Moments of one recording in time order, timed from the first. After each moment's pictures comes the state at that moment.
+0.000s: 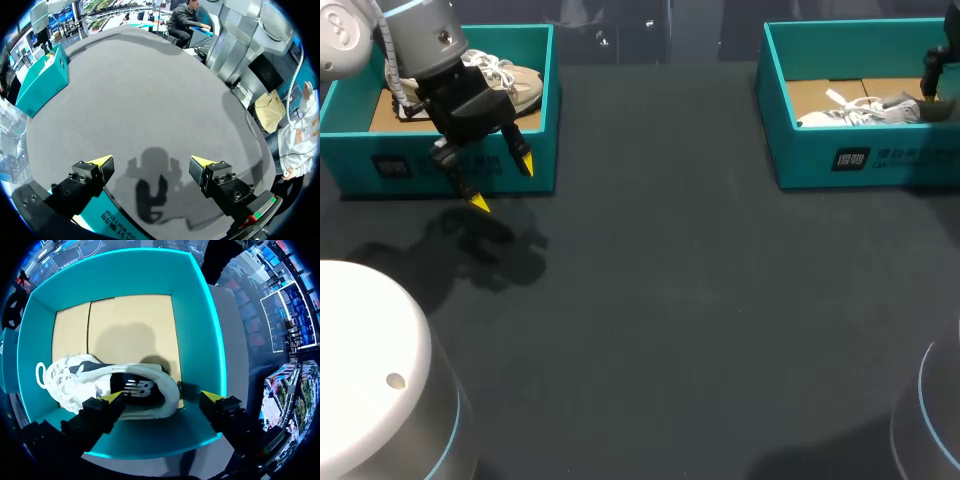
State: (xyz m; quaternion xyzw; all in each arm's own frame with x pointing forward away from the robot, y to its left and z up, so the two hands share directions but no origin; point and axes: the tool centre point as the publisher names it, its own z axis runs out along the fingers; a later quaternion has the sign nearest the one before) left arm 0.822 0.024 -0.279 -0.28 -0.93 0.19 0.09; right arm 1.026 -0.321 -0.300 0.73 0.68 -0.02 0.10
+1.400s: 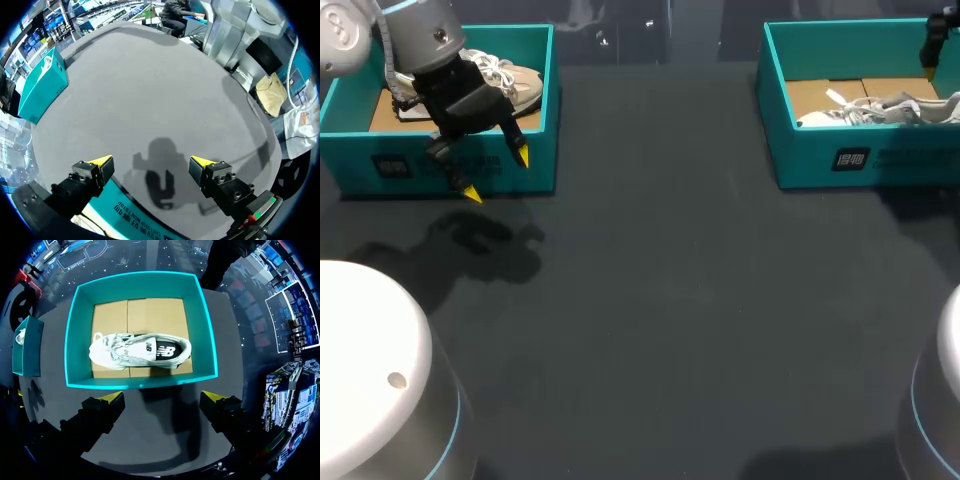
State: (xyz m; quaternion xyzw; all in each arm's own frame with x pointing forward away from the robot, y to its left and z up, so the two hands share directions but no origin) left arm 0.843 0.037 -0.277 -0.34 -0.93 0.16 0.05; right arm 0.953 -0.255 -0.194 0.73 0.68 0.00 0.08
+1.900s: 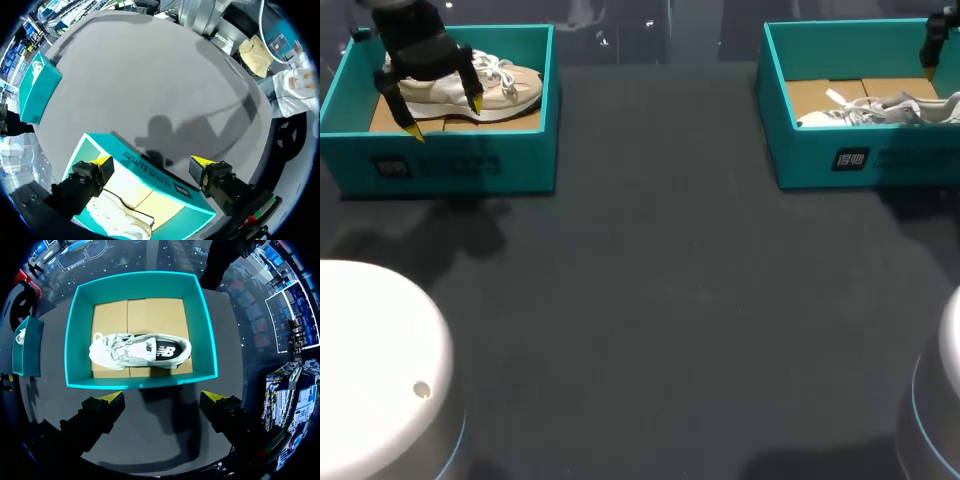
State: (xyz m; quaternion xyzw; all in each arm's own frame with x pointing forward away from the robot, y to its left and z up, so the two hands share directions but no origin) left arm 0.920 0.111 -0.227 -0.44 -0.89 0.06 0.03; right arm 0.953 -0.255 -0.194 0.73 0.68 0.00 0.08
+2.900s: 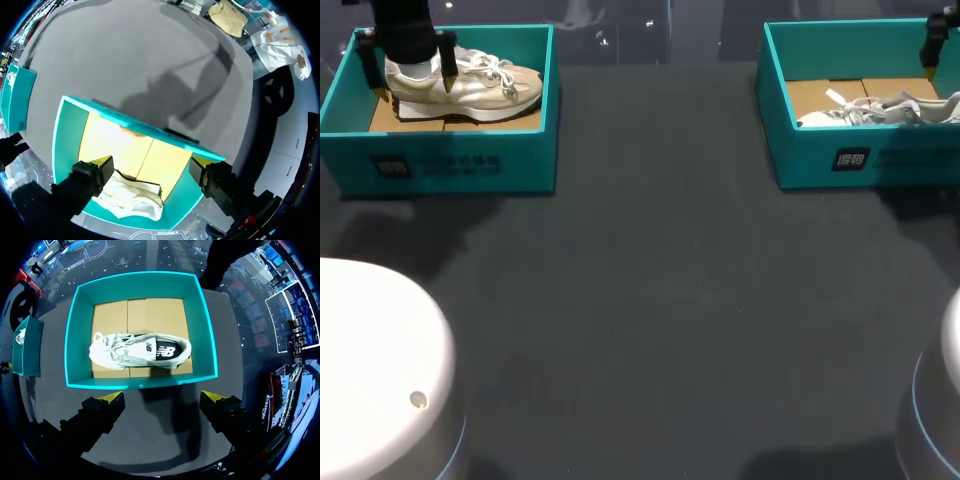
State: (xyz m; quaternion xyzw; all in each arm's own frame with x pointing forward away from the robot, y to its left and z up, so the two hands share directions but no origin) left arm 0.998 0.172 -0.229 -0.55 -0.83 -0.06 0.03; right arm 0.953 -0.255 -0.194 0.73 0.68 0.00 0.08
